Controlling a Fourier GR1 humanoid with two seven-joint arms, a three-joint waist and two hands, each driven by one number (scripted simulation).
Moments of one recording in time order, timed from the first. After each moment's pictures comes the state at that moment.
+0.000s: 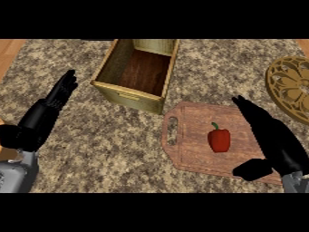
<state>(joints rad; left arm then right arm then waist) -0.18 0.36 -0.11 -1.58 0.11 -0.05 0.02 -0.13 -0.50 0.36 -1.85 0.58 0.16 0.58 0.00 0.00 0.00</state>
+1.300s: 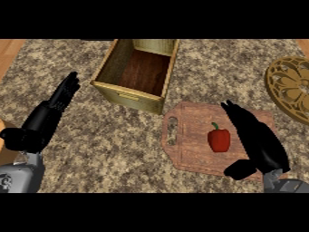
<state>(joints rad) -0.17 0.23 -0.01 -1.59 -0.02 -0.15 0.02 -0.08 -0.28 0.28 -1.76 0.83 0.25 0.41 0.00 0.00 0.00</state>
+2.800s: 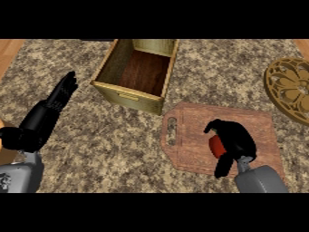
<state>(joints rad) -0.17 0.19 0.06 -1.59 -0.06 -0.22 0.02 -0.17 -0.14 0.24 -1.38 1.02 0.26 0.29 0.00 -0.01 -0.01</state>
